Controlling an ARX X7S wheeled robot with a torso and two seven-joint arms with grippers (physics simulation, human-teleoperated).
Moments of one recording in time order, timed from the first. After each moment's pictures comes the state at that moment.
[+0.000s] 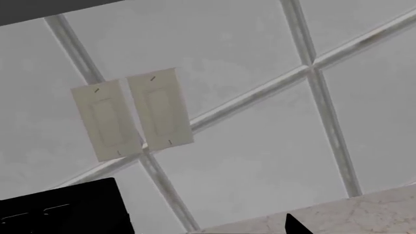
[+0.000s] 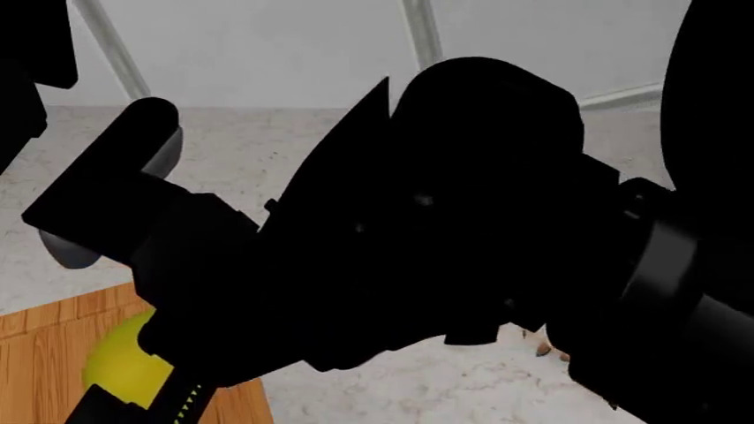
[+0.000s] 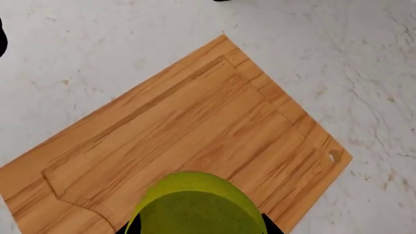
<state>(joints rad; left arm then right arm) -1.32 -0.39 0.16 0.23 -0.60 -1.42 -0.20 1.76 0.29 -1.24 0.01 1.68 1.19 0.05</state>
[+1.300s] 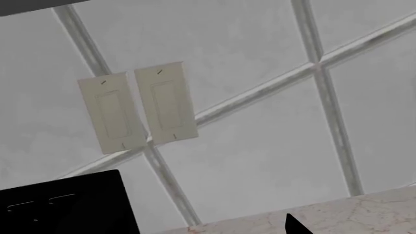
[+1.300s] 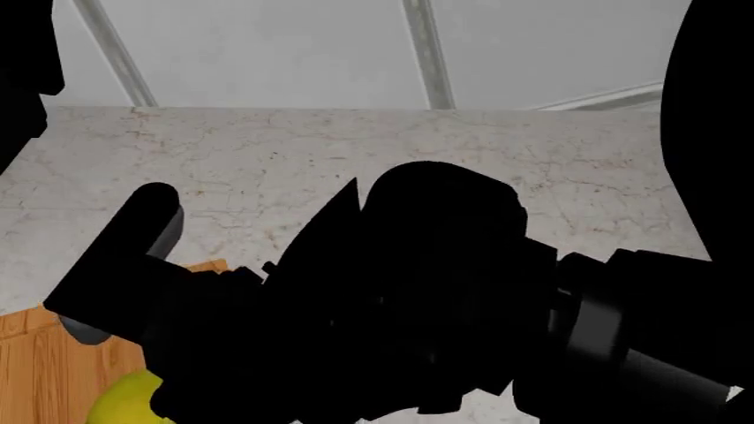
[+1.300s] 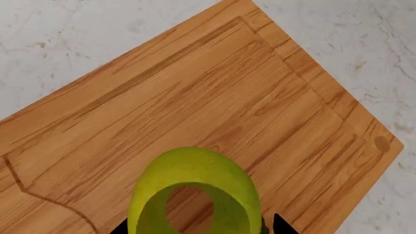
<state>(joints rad) -1.30 -0.42 0.12 0.25 -0.65 -1.43 -0.23 1.63 0.27 -1.31 -0.04 1.58 1.13 0.07</state>
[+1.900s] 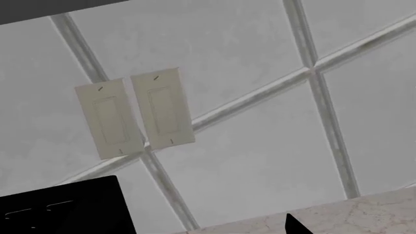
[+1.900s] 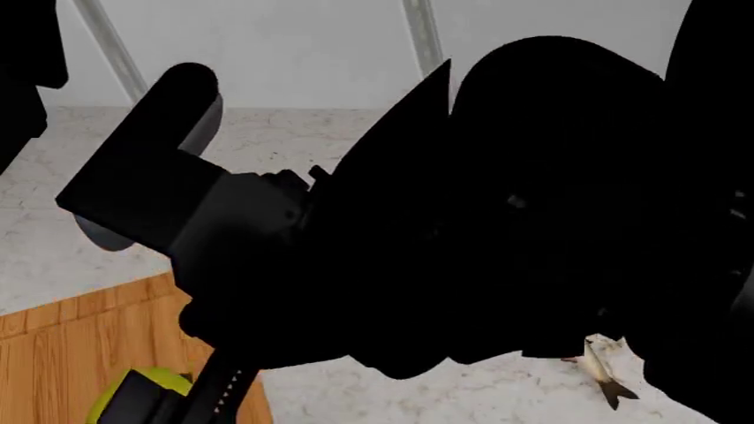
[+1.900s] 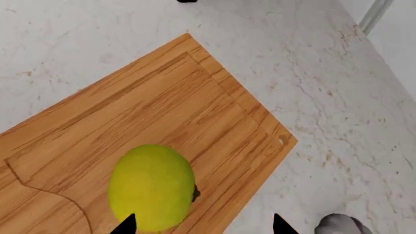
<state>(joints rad) -1.32 -0.41 0.14 0.24 -0.67 -1.43 -0.25 1.81 0.39 -1.23 -0.09 1.73 1.21 0.17</state>
